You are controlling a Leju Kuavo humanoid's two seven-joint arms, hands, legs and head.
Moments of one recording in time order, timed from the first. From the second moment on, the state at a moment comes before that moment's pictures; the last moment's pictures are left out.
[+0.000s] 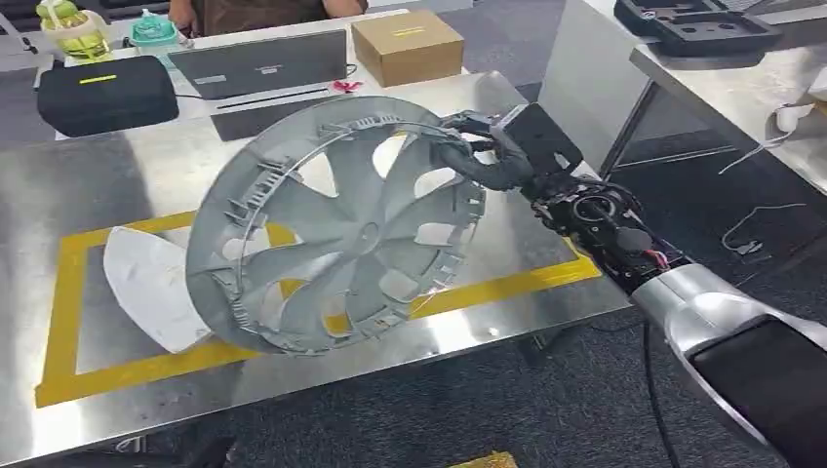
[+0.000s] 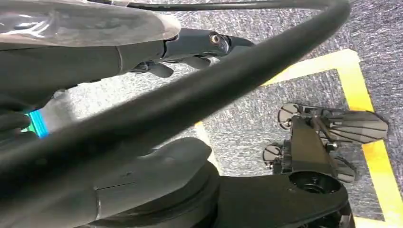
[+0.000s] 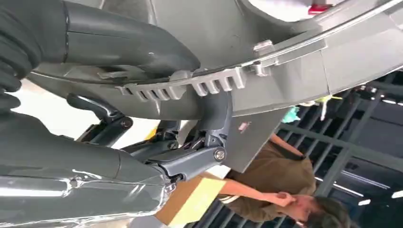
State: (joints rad) left arm -0.17 0.09 -1.10 -0.20 1.18 0.10 0.06; right arm -1.08 0.02 0.82 -0.68 -0.19 0.13 -0.38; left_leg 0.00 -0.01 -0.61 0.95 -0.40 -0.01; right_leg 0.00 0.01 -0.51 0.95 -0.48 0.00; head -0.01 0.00
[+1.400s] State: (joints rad) left arm -0.13 0.09 -1.11 -0.20 1.21 0.10 0.01; right arm -1.28 0.00 0.91 -0.51 0.03 -0.06 -0.10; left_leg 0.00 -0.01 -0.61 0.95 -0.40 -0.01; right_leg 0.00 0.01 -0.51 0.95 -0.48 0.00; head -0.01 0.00
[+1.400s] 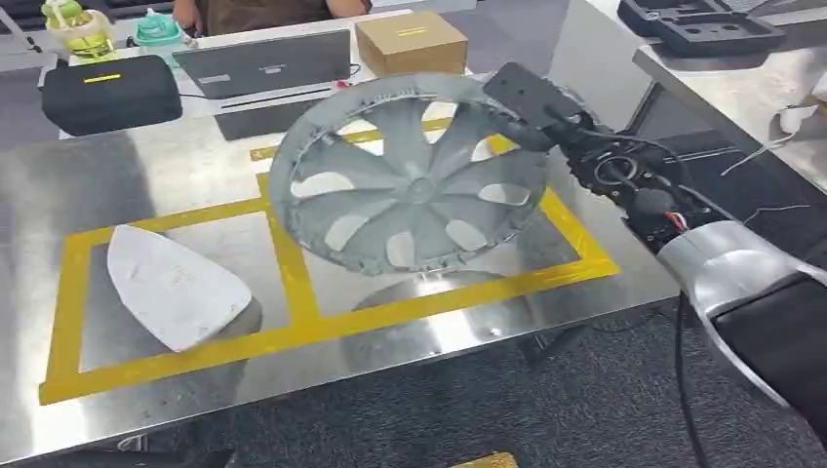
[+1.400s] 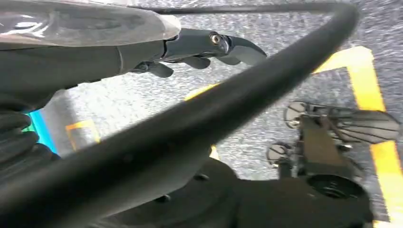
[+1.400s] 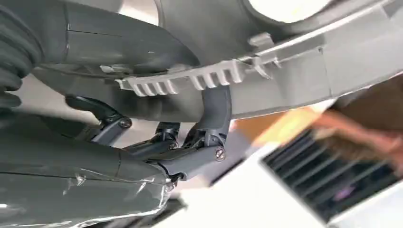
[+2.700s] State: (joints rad) left arm -0.13 0.08 -1.11 -0.20 1.22 0.09 0.00; right arm -1.32 0.00 0.97 -0.38 0.05 -0.07 -0.10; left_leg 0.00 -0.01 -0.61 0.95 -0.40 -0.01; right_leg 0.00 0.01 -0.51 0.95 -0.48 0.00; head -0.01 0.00
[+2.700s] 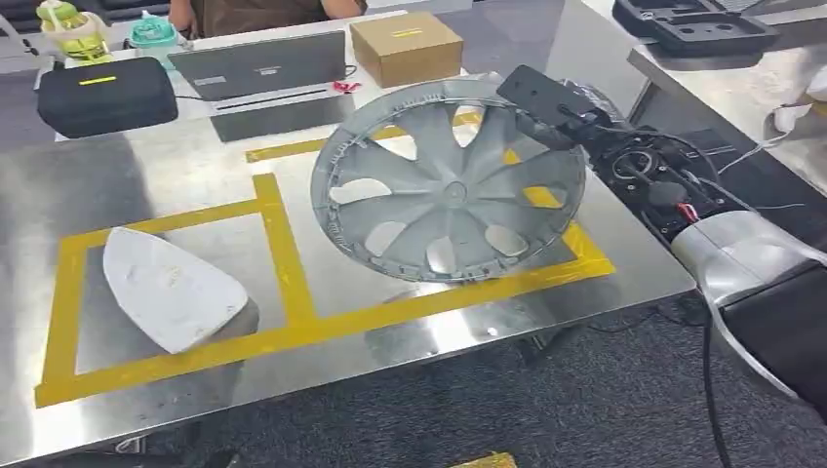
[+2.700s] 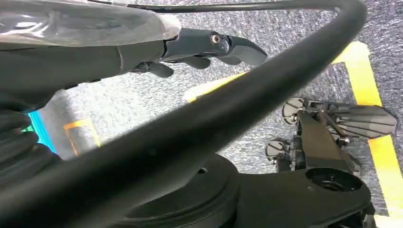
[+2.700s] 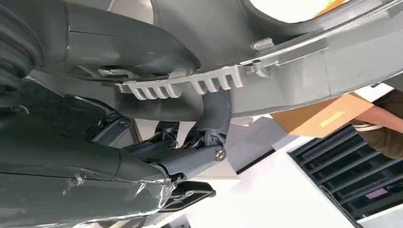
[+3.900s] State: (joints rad) left arm -0.14 0.08 -1.05 -0.20 1.33 0.21 -0.19; right arm -1.30 0.05 0.96 -0.37 0.09 -0.05 -0.16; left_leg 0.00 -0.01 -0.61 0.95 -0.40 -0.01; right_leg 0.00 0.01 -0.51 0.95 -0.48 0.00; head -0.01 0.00
